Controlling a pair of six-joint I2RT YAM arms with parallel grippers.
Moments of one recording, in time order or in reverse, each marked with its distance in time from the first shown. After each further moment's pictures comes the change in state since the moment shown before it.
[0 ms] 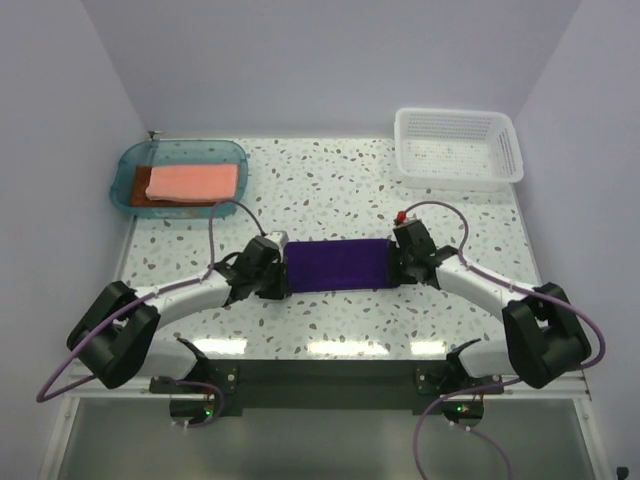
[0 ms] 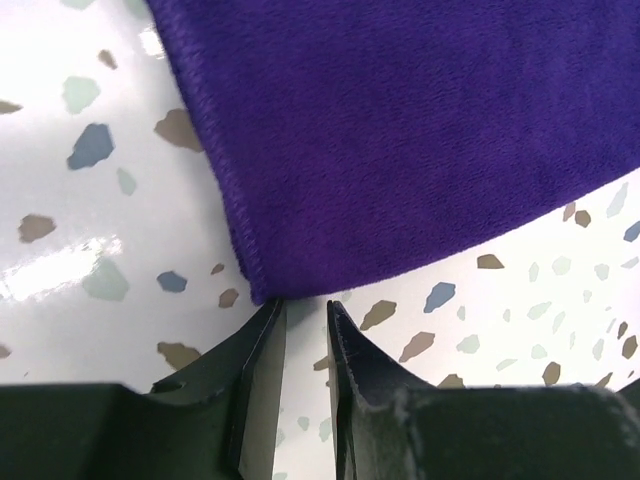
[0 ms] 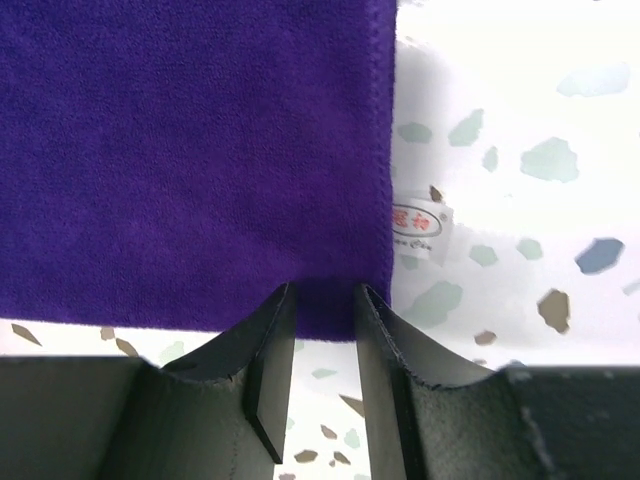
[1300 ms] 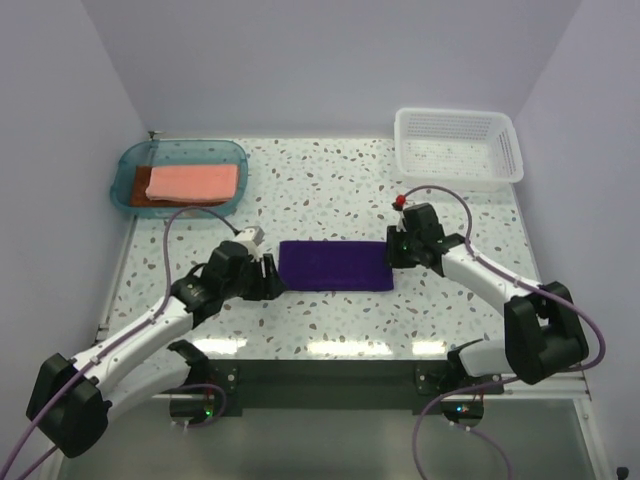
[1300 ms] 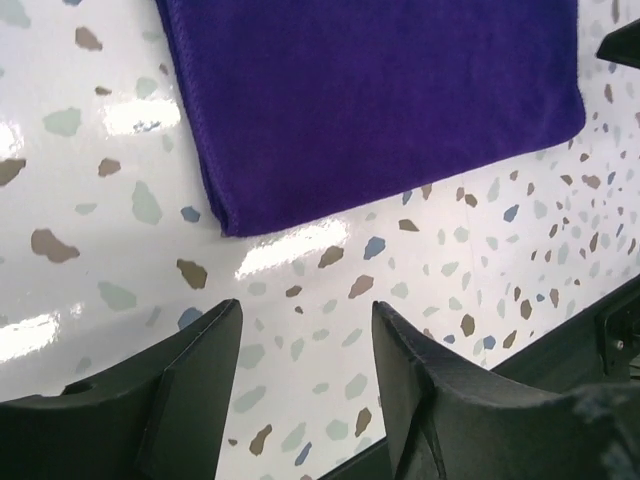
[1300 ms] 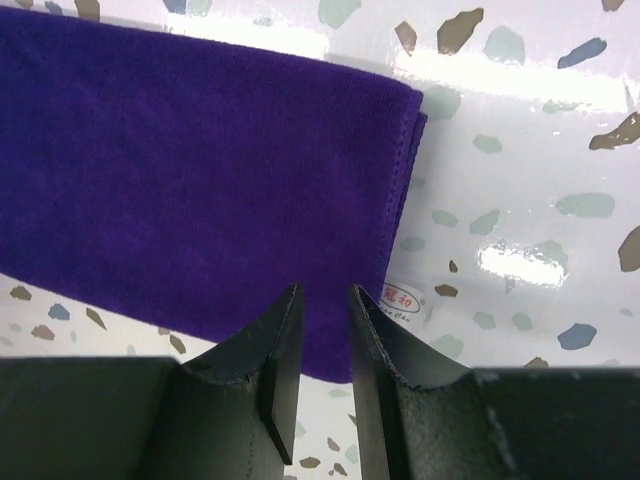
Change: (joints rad) left arm 0.052 -0.442 -0.060 -0.169 0.021 -0.036; right arm -0.088 0.005 0.101 0.011 -0.151 -0.150
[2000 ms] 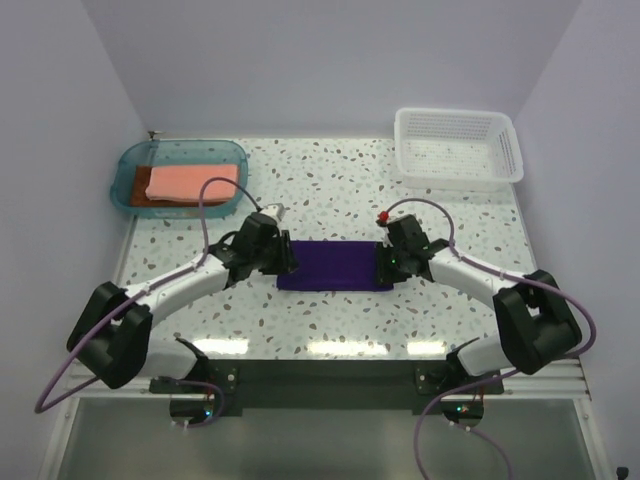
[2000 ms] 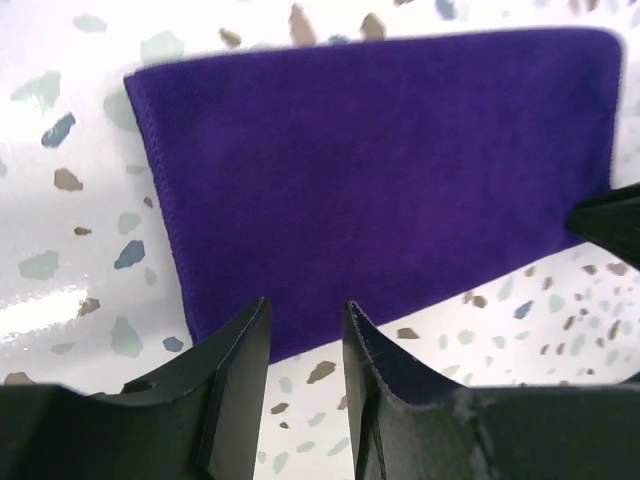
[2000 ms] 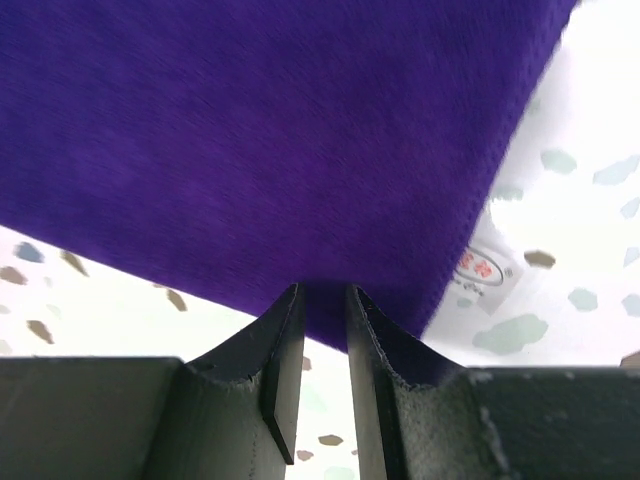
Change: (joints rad) left arm -0.003 0.401 0.242 0.077 -0.053 -0.004; right arm 0.101 0.044 -0.024 -0.035 -0.036 0.013
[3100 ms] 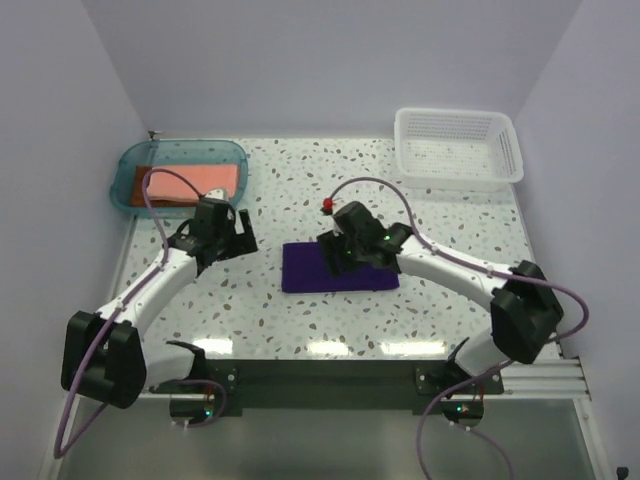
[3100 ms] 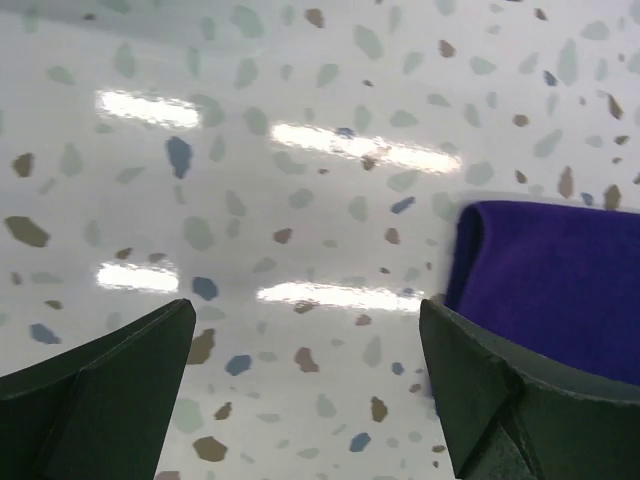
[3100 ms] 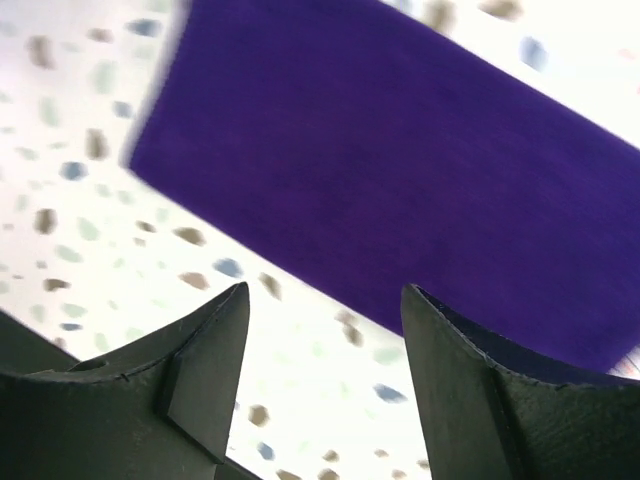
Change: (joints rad) left arm 0.293 -0.097 0.030 -0.186 -0.160 0.098; right arm 0.290 0.058 0.301 -0.132 0.158 -0.021
